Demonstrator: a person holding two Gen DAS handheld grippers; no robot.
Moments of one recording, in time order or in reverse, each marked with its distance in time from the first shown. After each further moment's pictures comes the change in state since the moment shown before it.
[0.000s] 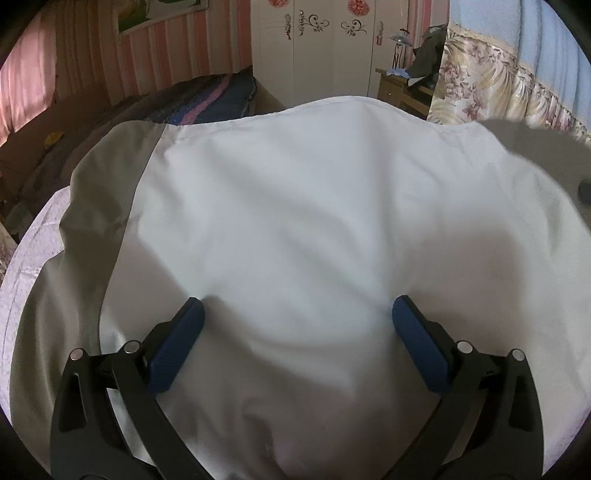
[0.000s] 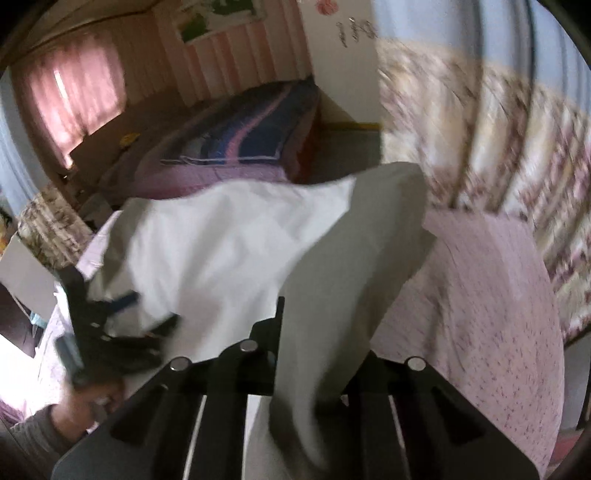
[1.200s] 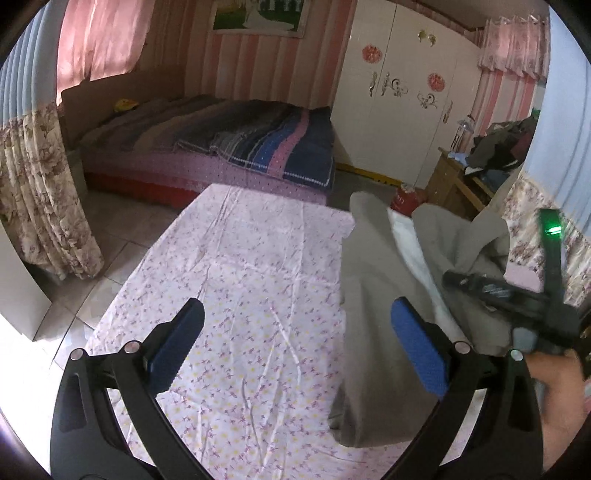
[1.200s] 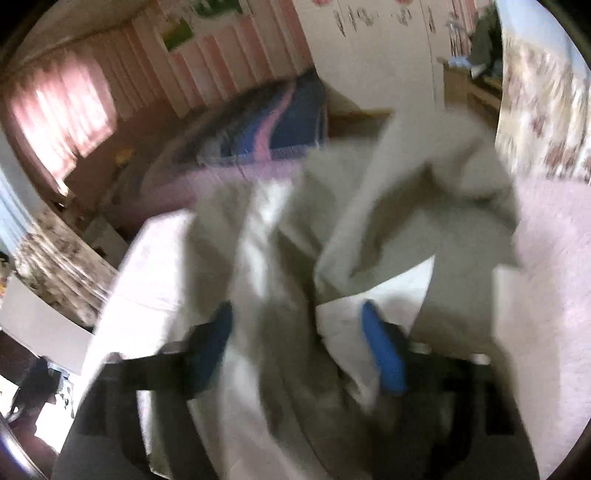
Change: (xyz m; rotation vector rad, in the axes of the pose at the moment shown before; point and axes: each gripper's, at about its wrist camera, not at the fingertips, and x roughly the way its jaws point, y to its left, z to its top) left arm -0.184 0.242 -0.032 -0.279 -0.163 0.077; right arm 0.082 0.244 -0.003 0.139 -0.046 0.004
